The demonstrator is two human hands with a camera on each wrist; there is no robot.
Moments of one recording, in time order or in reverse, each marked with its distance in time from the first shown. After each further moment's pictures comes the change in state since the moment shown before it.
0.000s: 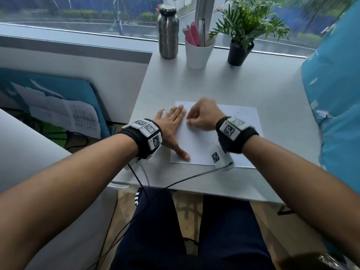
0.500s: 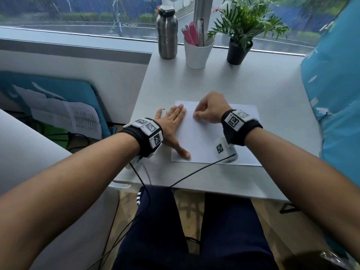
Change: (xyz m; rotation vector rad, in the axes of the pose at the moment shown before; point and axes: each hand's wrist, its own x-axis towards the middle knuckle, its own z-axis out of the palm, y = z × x) left_hand -0.003 0.003 -0.001 -0.004 -0.007 -0.015; right_hand 0.002 0.012 -0.012 0.003 0.073 0.053
